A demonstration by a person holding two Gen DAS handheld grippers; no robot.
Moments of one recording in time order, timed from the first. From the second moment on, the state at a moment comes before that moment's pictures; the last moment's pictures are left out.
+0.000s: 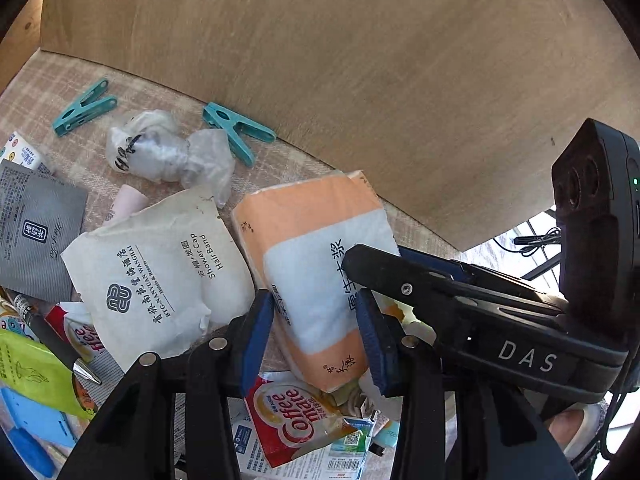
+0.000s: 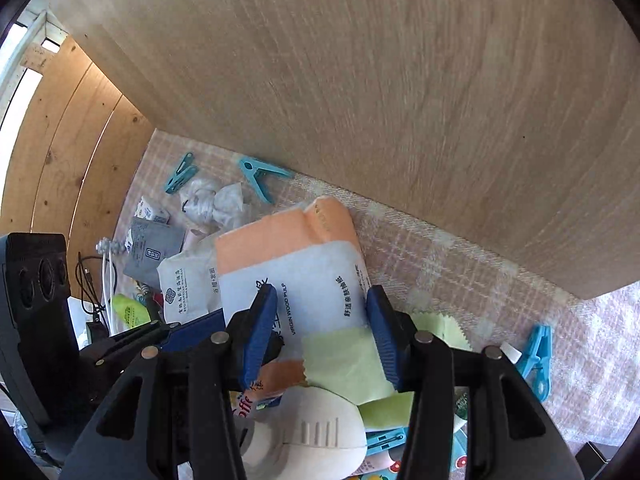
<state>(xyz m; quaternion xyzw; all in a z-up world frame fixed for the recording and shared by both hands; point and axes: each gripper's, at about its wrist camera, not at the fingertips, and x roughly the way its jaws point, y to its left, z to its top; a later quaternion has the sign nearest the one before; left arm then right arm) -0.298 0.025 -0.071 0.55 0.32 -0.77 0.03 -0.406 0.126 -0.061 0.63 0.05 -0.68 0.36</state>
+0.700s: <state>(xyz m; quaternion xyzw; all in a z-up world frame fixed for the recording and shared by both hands) -0.192 0.156 -0.041 0.58 0.21 -0.79 -0.03 -0.271 0.255 -0.053 0.64 -0.01 -0.70 0.32</state>
